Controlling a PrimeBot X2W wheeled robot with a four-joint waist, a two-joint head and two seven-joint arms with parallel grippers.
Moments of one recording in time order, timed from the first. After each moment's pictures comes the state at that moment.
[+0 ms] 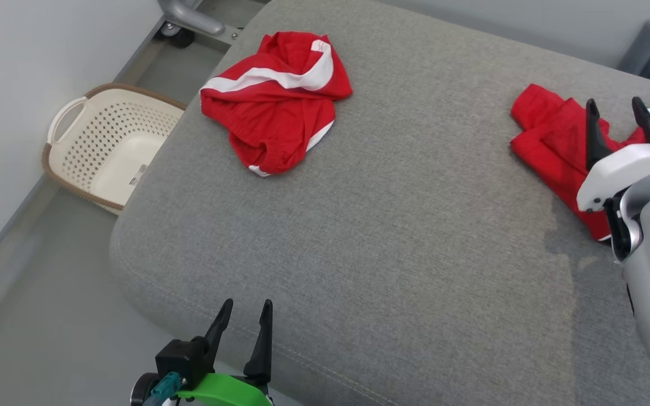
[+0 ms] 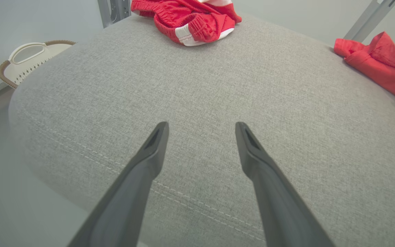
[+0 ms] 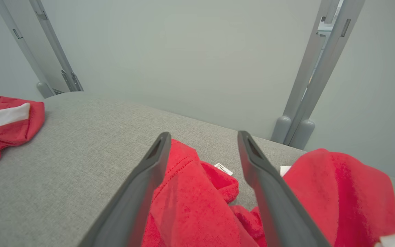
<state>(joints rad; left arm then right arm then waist) -0.03 0.05 -0.36 0.34 -0.41 -0.04 -0.26 -0.81 -0.28 -0.09 0.98 0.08 0.13 -0.26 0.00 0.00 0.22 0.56</state>
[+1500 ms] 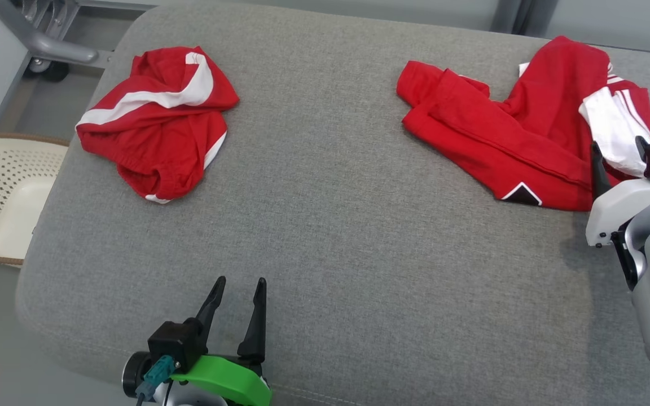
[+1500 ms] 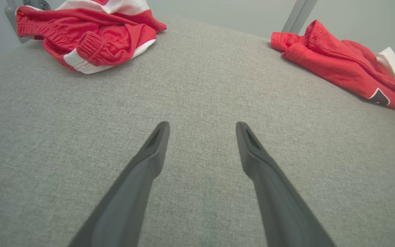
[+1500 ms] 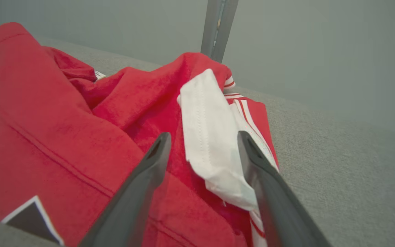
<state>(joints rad) -0.07 0.05 -0.32 0.31 -0.35 -0.06 -0.26 -0.68 -0.27 -0.14 0.94 -0.08 0.13 -0.26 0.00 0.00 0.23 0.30</state>
